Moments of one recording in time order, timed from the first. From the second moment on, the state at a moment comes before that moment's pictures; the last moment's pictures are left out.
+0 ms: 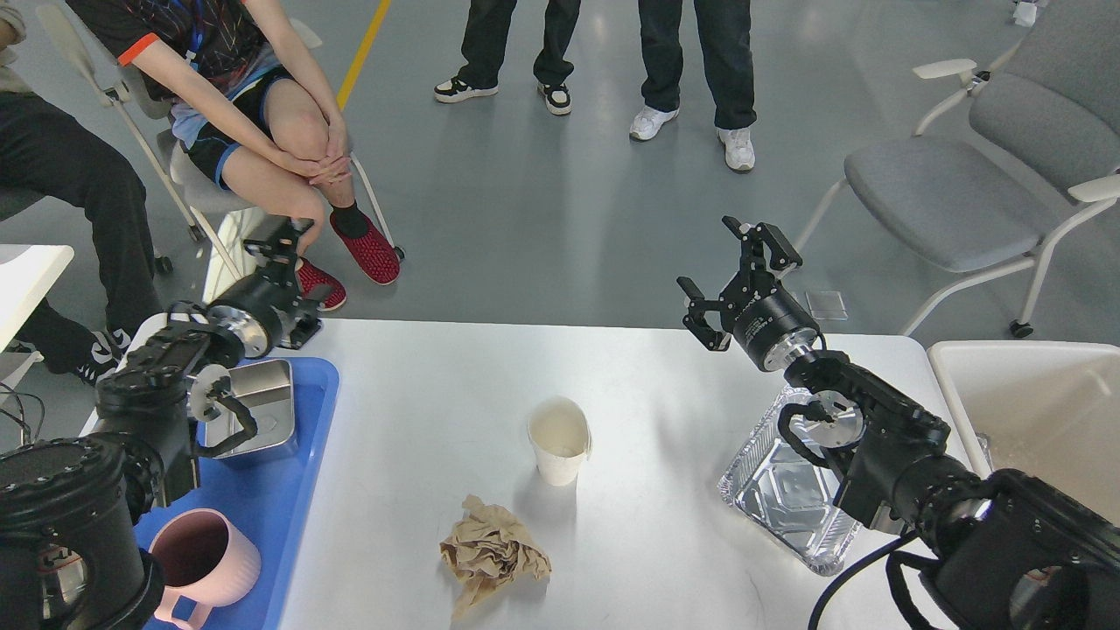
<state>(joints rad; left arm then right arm) -0.94 0.02 -0.15 0.05 0.04 -0.56 -0.27 0.83 0.05 0.76 0.20 -0.18 0.60 0.41</state>
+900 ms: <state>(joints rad) -0.95 -0.02 -0.68 -0.04 0.01 -0.44 -0.22 0.81 0.05 0.76 0.20 -0.19 0.60 0.41</state>
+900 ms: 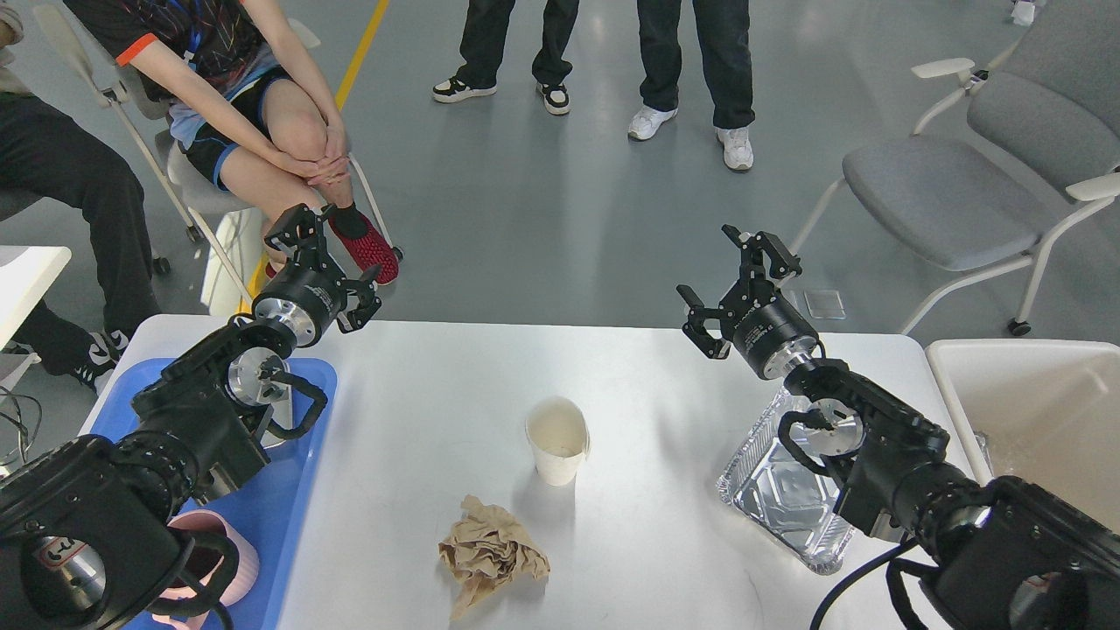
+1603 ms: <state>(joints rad) -0.83 -0.01 -0.63 -0.23 0.13 -0.62 -0.13 0.80 0.04 0.75 0.21 -0.18 0.63 0.41</state>
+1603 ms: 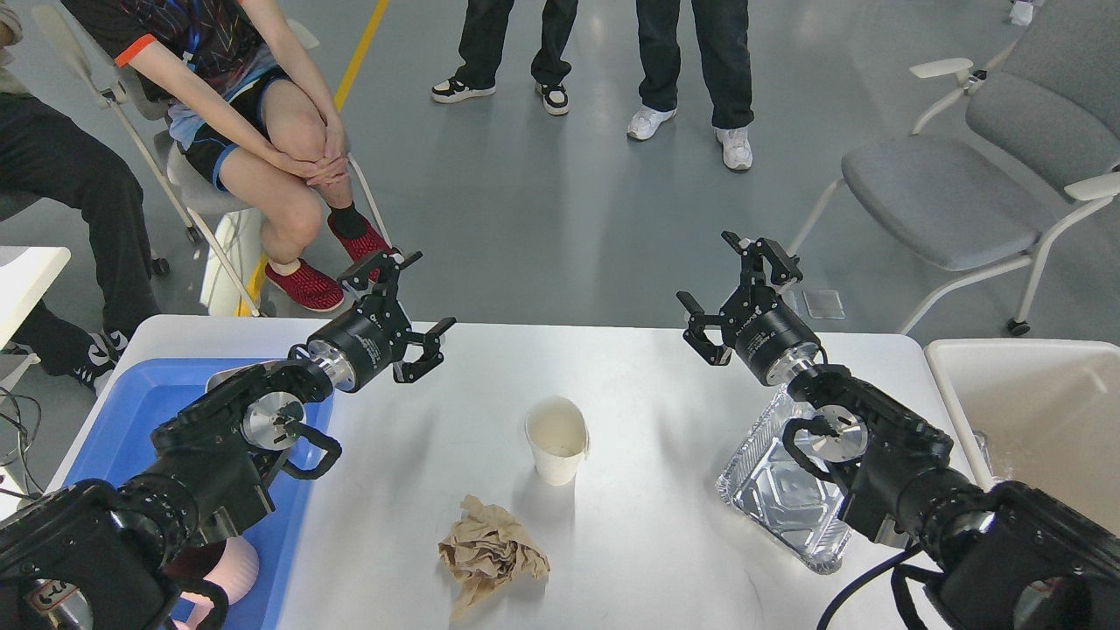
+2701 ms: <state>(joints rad) -0.82 0.07 -0.65 -0.29 0.23 -0.50 -0.13 0.86 -0.30 0.21 0.21 -0.25 0.67 0.44</state>
